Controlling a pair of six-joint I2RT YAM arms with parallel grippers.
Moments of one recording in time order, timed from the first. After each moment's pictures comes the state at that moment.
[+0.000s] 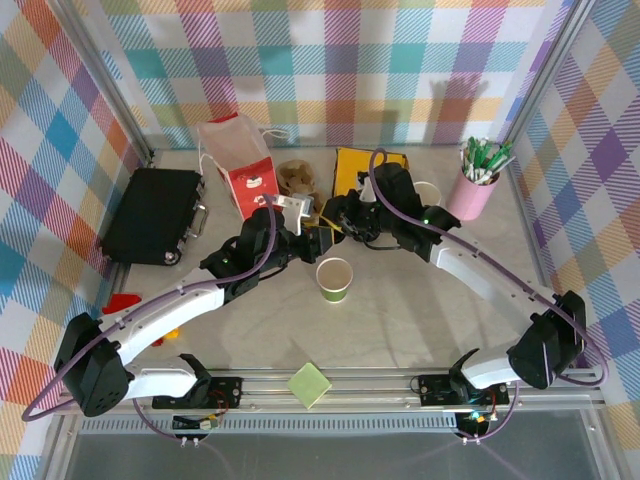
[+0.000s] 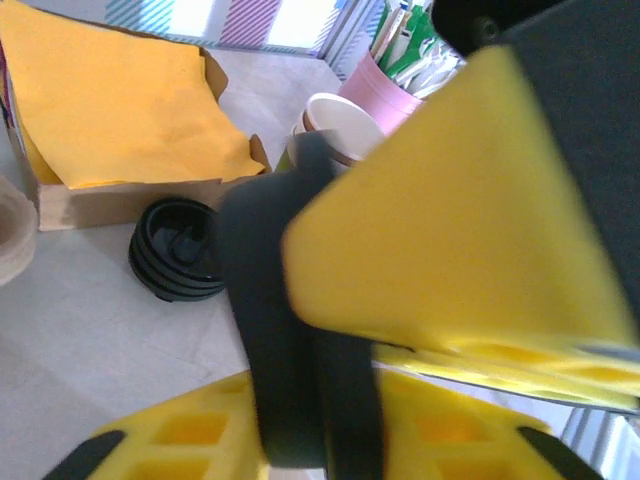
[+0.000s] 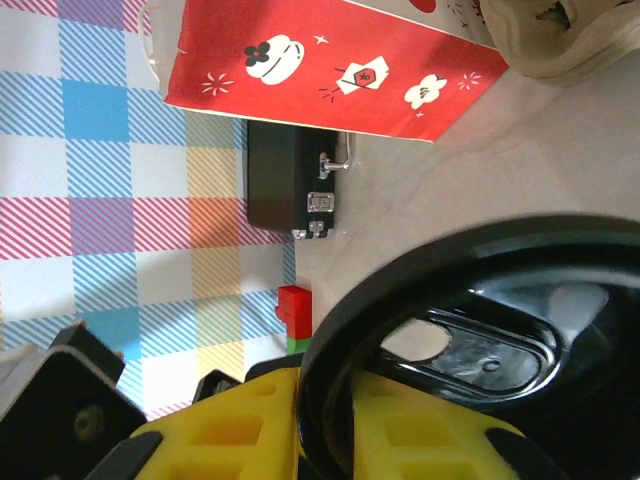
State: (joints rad) left arm -0.76 1.24 0.92 -0.03 0.11 -0.50; right arm 0.68 1.40 1.28 -0.40 -0.38 1.11
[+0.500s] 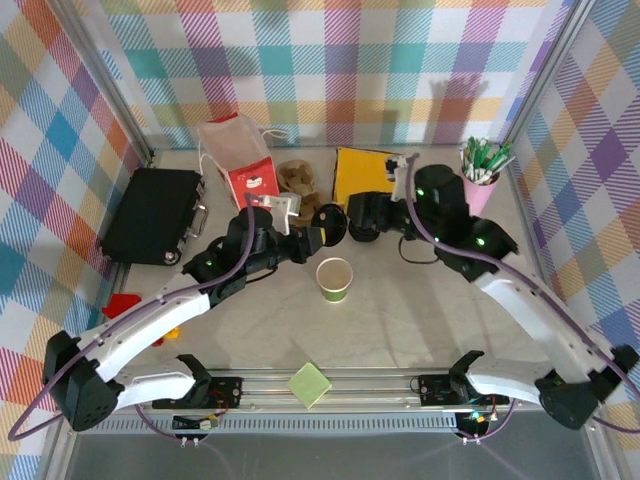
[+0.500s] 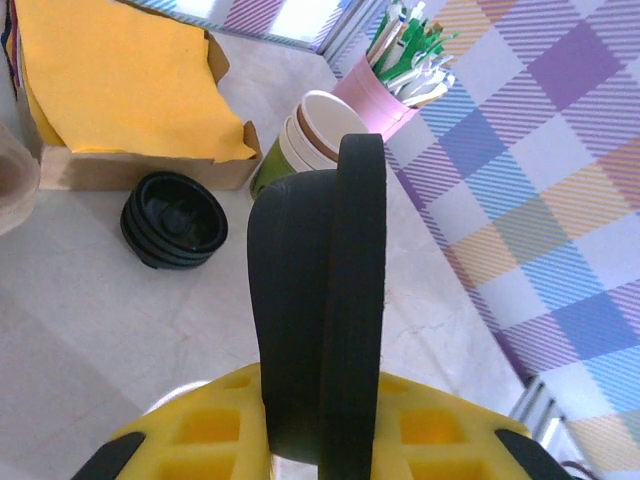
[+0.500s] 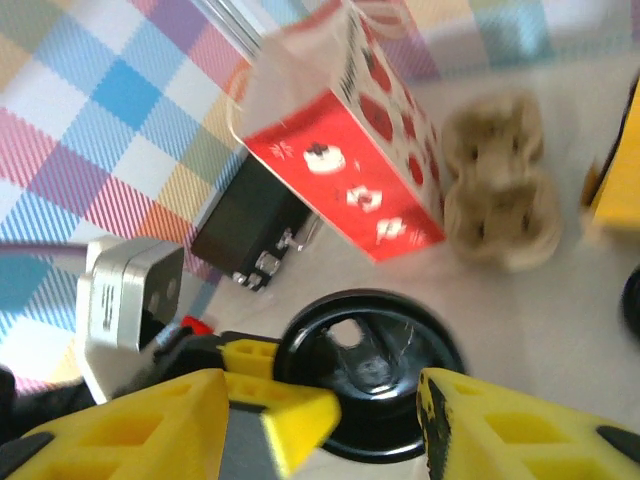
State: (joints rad) left arm -0.74 1.13 0.97 -0.21 0.14 -0.64; right arm 0.68 1.11 1.30 -0.54 -0.18 0.51
